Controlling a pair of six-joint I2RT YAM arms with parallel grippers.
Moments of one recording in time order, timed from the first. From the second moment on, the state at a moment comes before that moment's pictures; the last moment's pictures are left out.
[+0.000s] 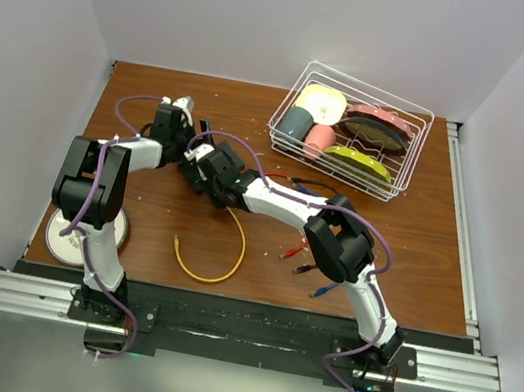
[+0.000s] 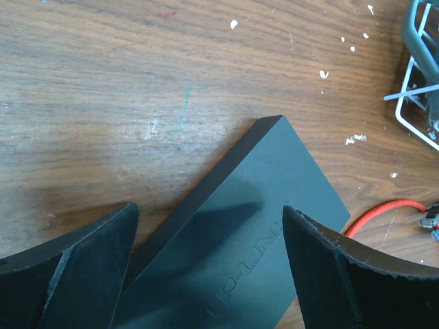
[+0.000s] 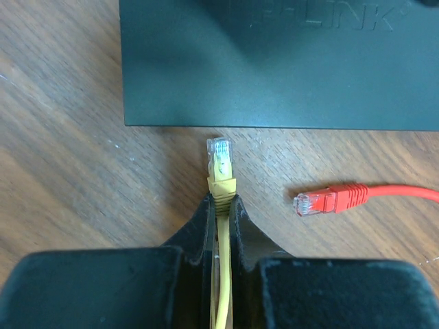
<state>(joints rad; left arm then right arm) -0.10 1.89 1.07 0.11 0.22 -0.44 0.96 2.27 1.76 -0.39 0.22 0.04</state>
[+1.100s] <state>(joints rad) -0.10 1.89 1.05 0.14 0.24 -0.44 0.98 2.30 1.80 -0.39 0.28 0.09</state>
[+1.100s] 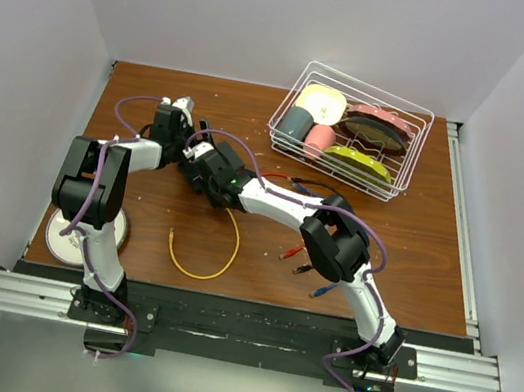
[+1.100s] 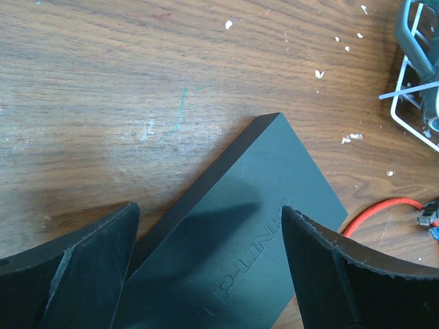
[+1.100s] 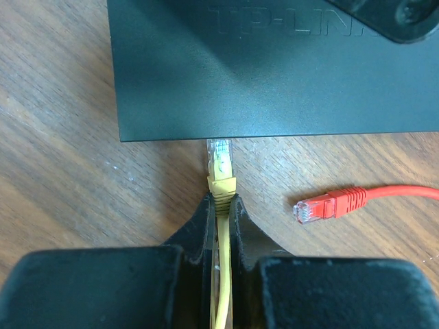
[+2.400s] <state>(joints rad) -0.09 1.89 1.02 0.19 0.26 -0.44 1.00 2.34 1.87 -0.45 0.35 0.12</state>
